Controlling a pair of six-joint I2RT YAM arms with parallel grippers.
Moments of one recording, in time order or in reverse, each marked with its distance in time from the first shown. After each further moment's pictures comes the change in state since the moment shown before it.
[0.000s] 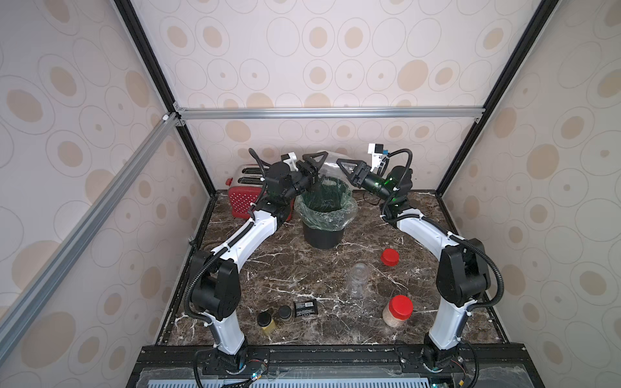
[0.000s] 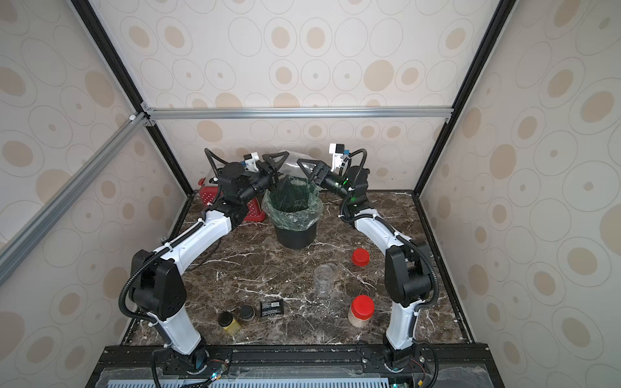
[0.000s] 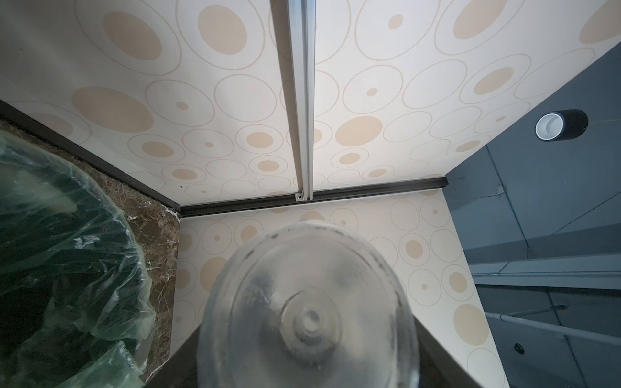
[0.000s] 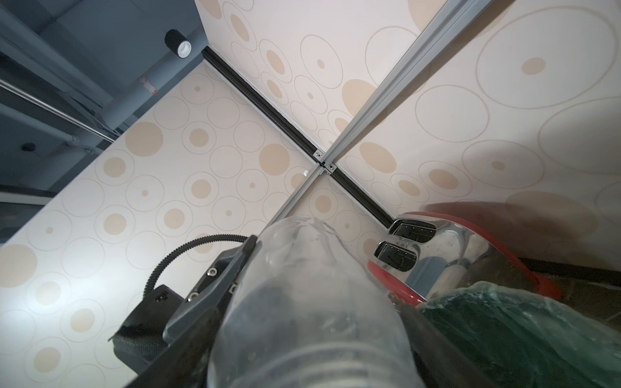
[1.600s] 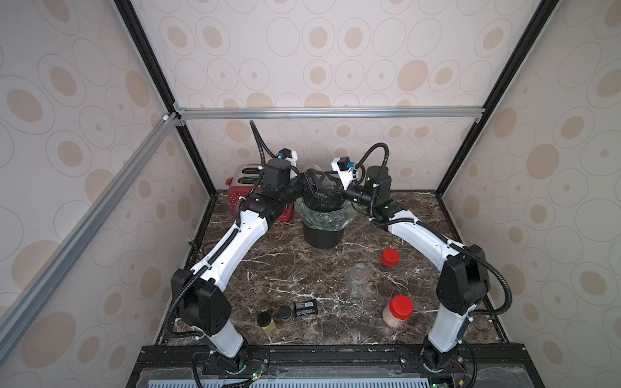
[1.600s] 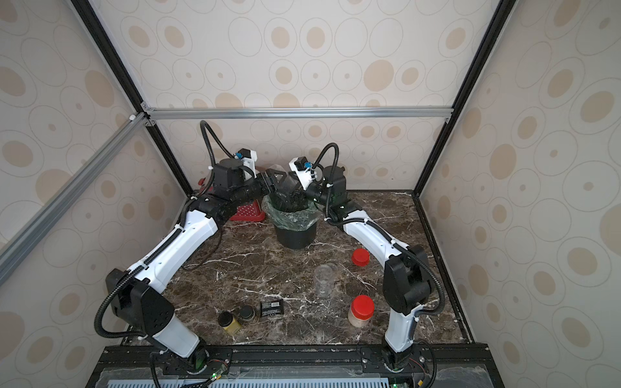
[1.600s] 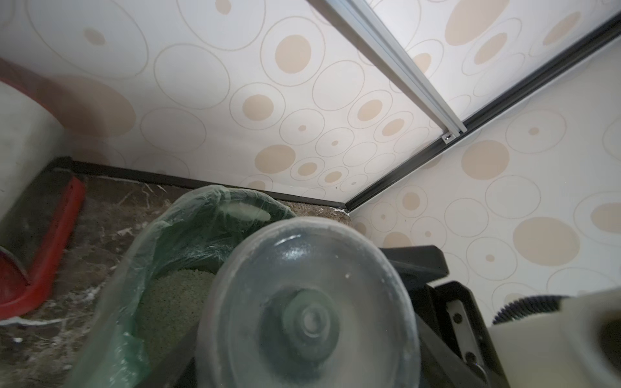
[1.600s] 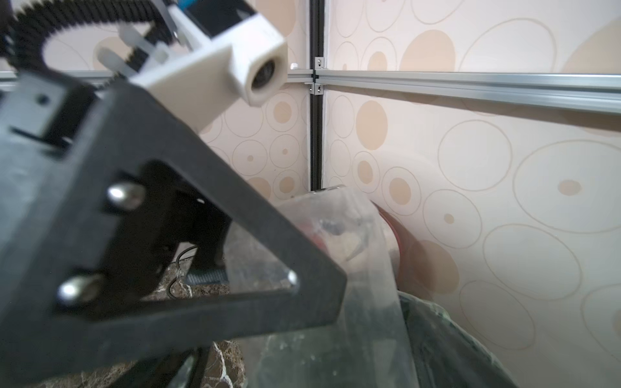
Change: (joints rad) left arm -0.013 -0.114 0.095 -0.624 -0.191 0.819; right arm 0.155 -0.074 0.039 -0.459 0.109 -1.051
